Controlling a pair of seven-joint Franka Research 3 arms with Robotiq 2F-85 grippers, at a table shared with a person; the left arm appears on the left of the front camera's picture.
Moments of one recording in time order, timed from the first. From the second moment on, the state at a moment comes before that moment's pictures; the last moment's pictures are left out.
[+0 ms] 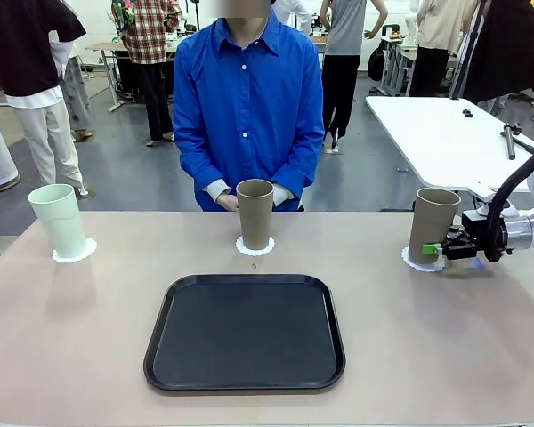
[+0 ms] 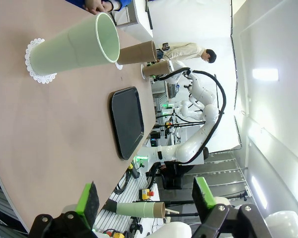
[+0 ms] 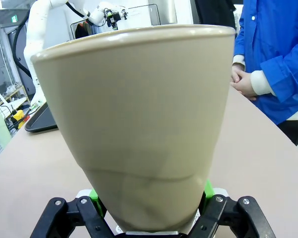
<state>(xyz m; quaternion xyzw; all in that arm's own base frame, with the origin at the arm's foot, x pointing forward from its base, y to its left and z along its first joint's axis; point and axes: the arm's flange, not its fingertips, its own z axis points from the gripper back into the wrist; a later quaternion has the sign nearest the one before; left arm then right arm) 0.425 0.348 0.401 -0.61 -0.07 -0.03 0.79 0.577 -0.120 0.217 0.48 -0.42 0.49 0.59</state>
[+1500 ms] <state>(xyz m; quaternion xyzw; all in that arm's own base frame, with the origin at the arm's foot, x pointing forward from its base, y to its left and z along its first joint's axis) 0.425 0.348 0.401 -0.61 -0.07 -0.03 0.79 0.577 -0.124 0.211 0.50 -0.41 0.50 0.58</state>
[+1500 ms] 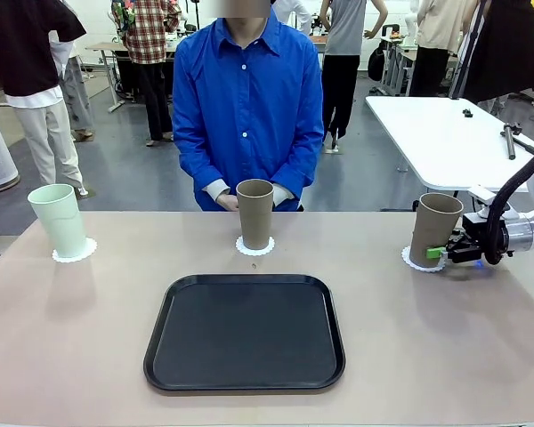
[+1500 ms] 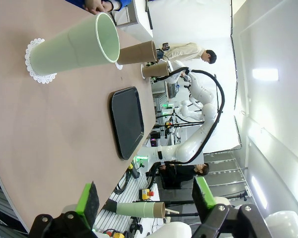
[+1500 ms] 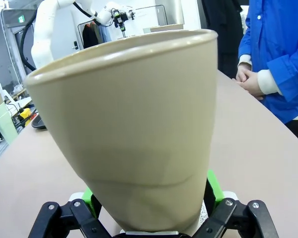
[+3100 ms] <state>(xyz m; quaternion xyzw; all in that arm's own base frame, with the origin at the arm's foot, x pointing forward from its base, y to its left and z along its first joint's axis) 0.425 0.348 0.401 -0.61 -0.07 -0.03 0.79 0.586 -0.181 0.219 0.48 -0.41 0.49 0.60</state>
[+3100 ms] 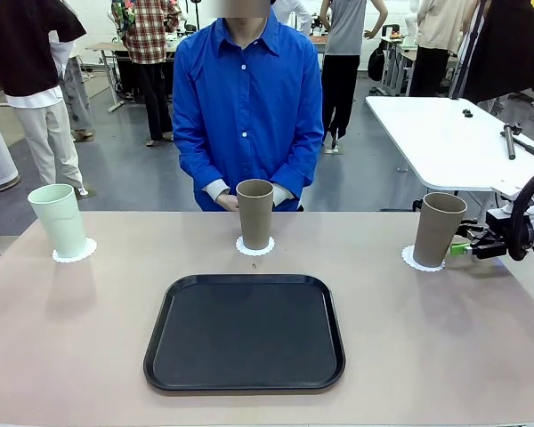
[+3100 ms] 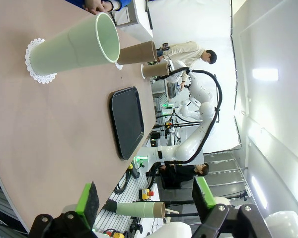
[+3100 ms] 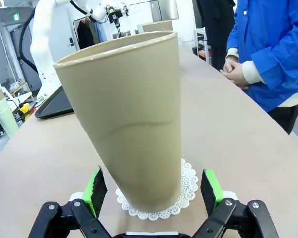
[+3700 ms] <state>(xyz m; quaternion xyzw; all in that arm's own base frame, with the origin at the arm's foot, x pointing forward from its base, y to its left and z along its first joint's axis) 0.425 0.348 0.401 -0.61 -0.07 -0.03 0.79 0.563 -0.209 0.280 0.41 -0.36 0.44 0.72</state>
